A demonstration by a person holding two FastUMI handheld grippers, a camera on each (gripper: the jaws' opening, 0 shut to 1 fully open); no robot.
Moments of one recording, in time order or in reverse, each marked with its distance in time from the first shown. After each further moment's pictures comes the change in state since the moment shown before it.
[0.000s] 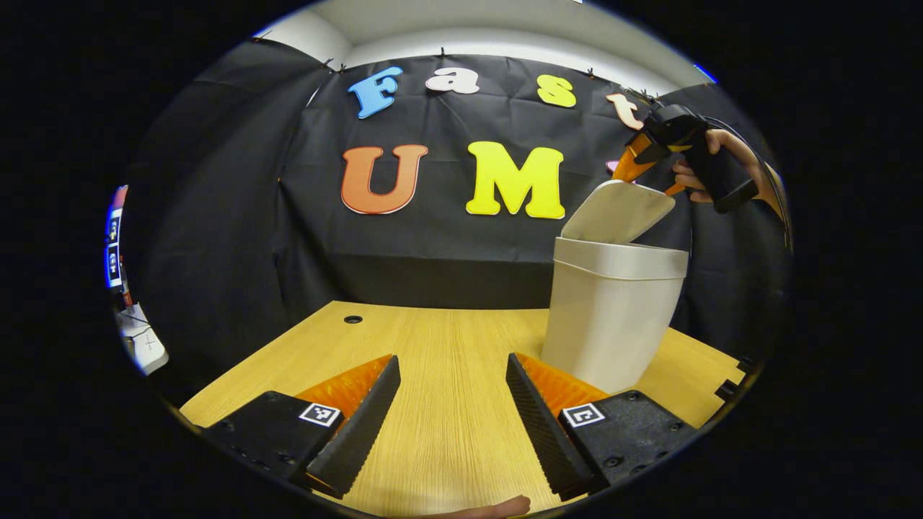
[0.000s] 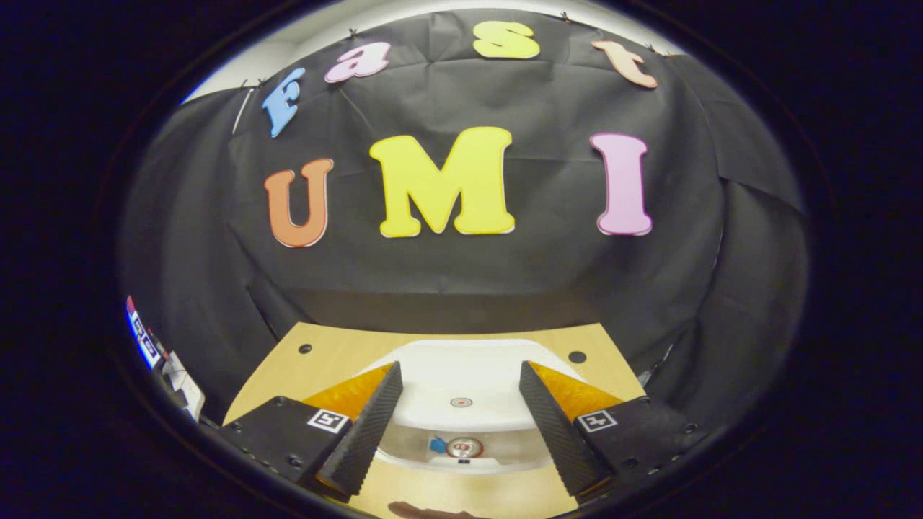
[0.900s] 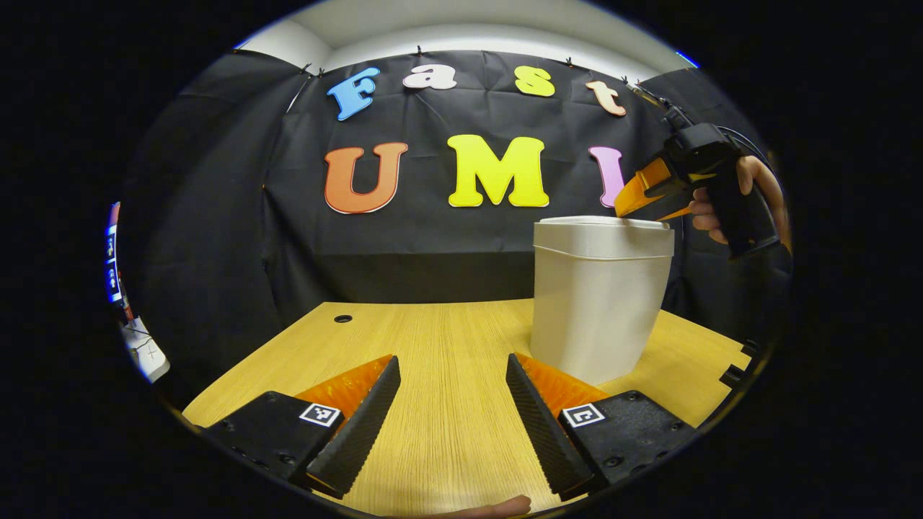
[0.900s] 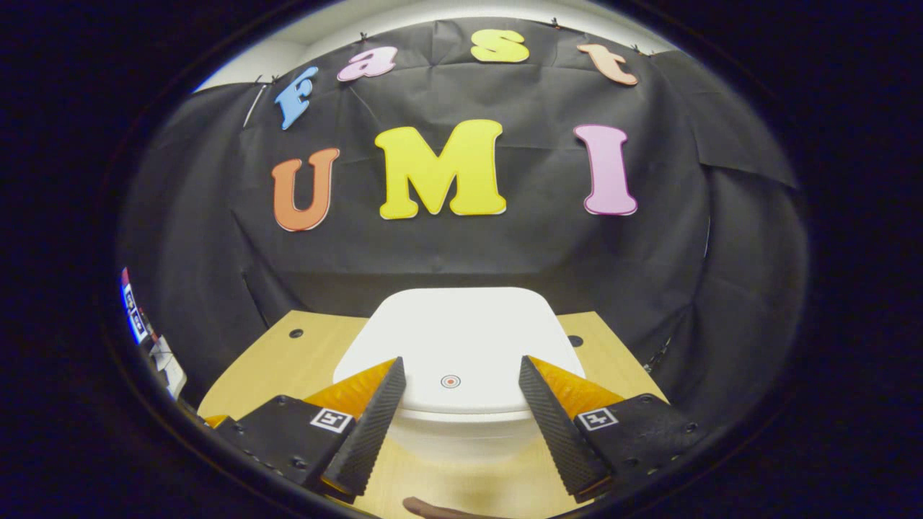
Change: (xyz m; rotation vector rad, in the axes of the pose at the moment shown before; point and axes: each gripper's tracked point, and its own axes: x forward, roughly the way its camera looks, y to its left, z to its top) left arm 0.001 -0.019 -0.010 0.067 0.010 -0.004; right arm -0.011 -0.011 -0.076 -0.057 -0.113 0.005
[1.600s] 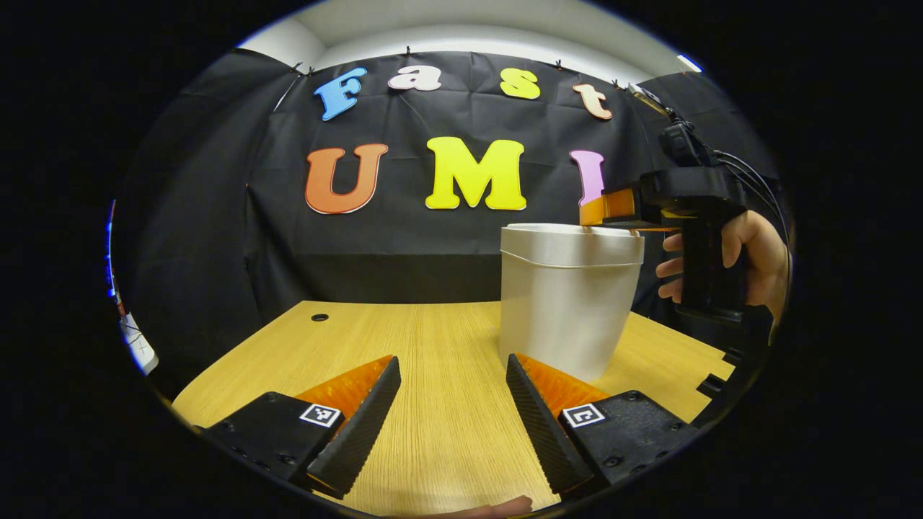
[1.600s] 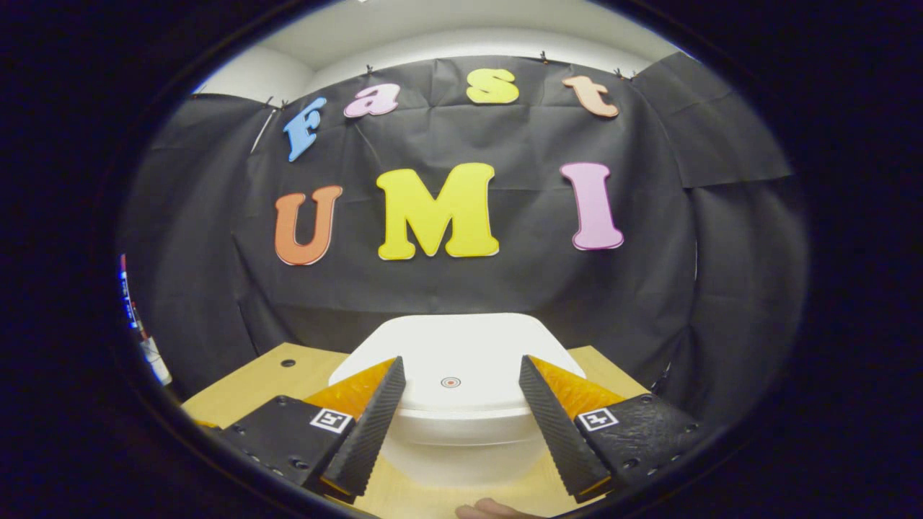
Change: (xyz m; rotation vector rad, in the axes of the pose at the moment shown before) left arm -0.011 -0.043 0.007 -0.010 0.001 -0.066; right arm 0.001 -0.001 -0.007 -0.005 -0.236 -0.024
